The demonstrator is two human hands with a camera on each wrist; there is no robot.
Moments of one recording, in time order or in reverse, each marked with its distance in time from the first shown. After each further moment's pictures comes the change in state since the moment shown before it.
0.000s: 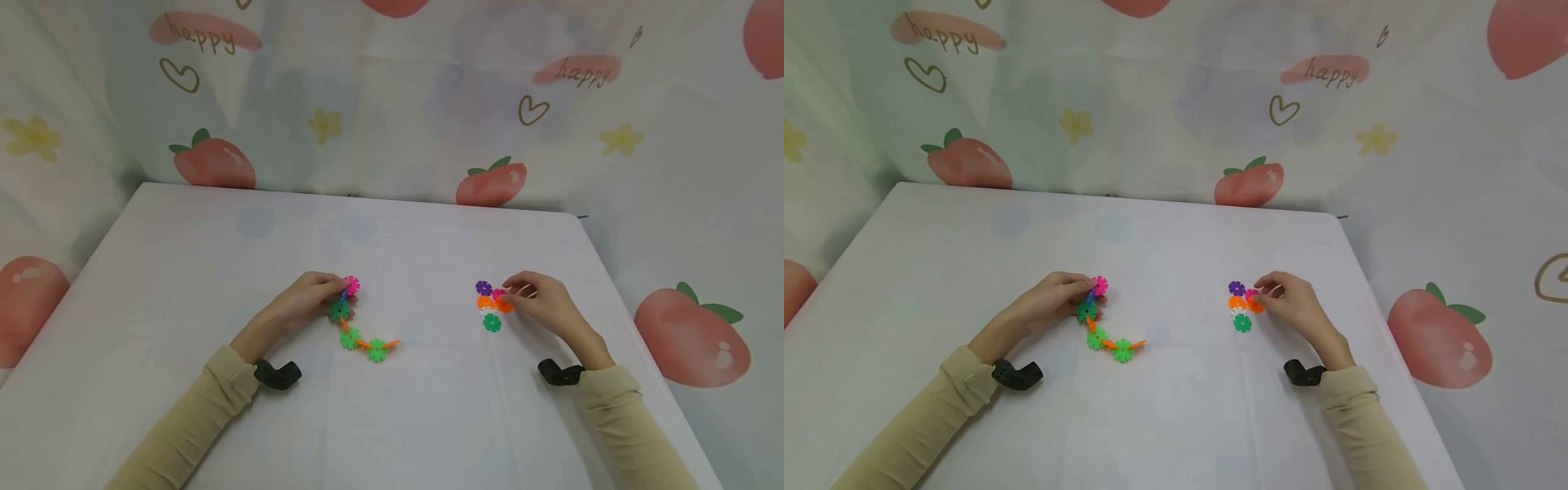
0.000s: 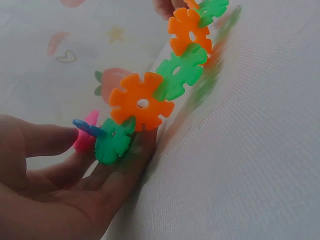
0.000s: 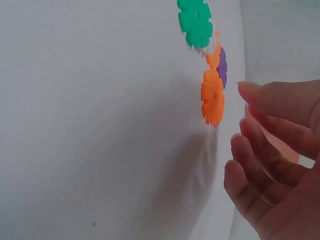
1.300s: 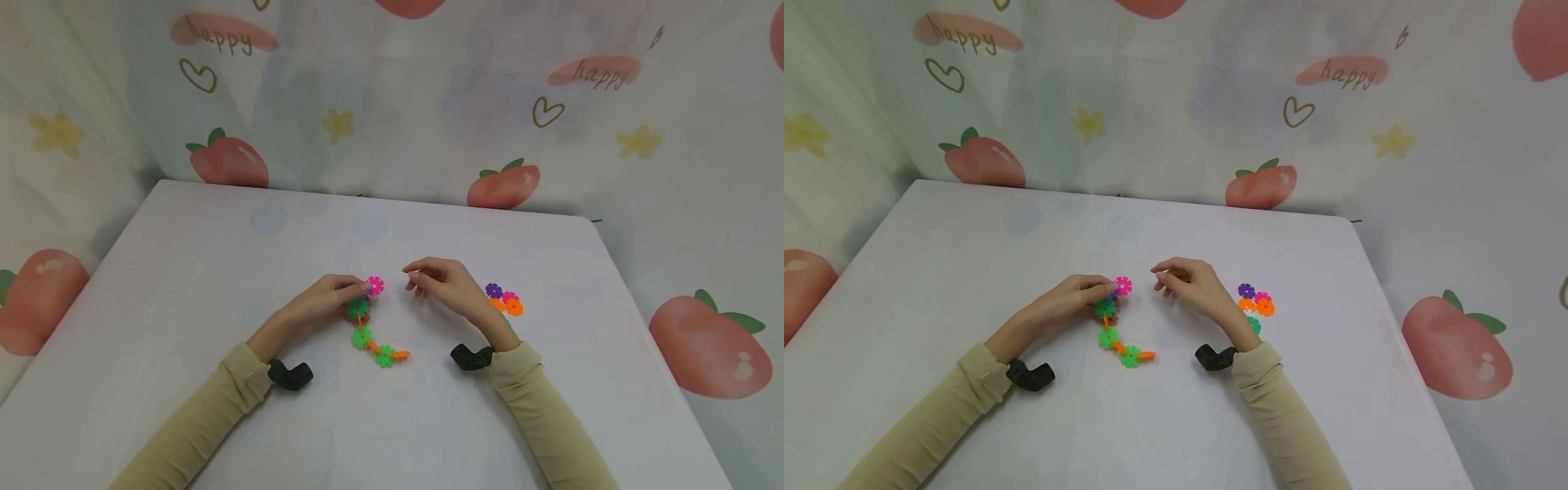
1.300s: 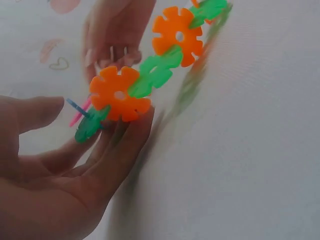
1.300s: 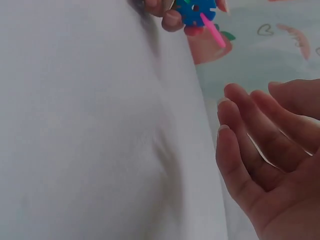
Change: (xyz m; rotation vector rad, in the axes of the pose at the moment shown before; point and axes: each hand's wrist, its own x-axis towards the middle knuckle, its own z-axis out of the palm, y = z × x) left_hand -0.002 0.003 0.008 0.176 -0.064 0.025; right_hand 0.052 -0.126 0.076 0.516 -0.224 -0.272
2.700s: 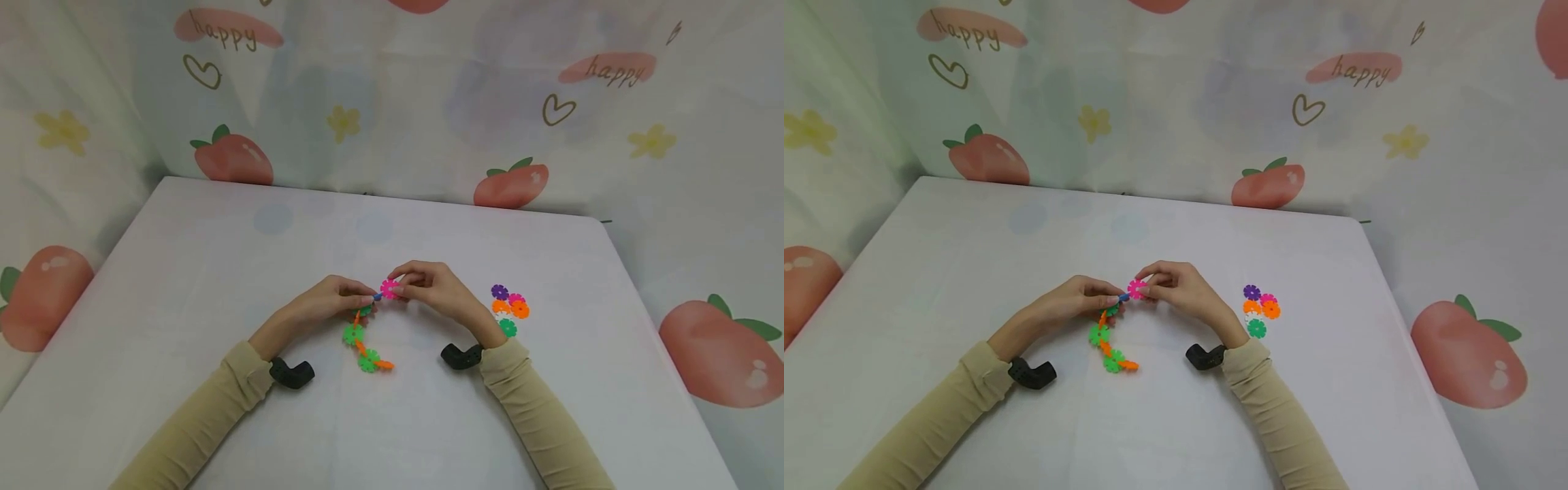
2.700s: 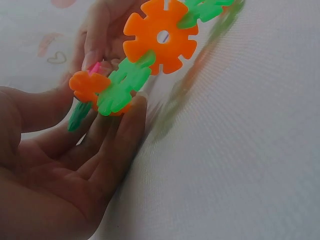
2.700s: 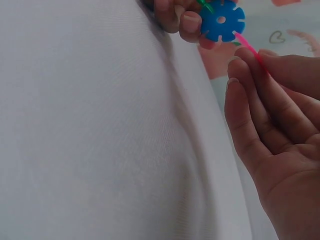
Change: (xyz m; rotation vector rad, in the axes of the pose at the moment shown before) left_hand 0.001 -0.003 -0.007 0.060 -0.055 -0.013; right_hand 0.019 0.007 0.020 0.073 -0.120 -0.019
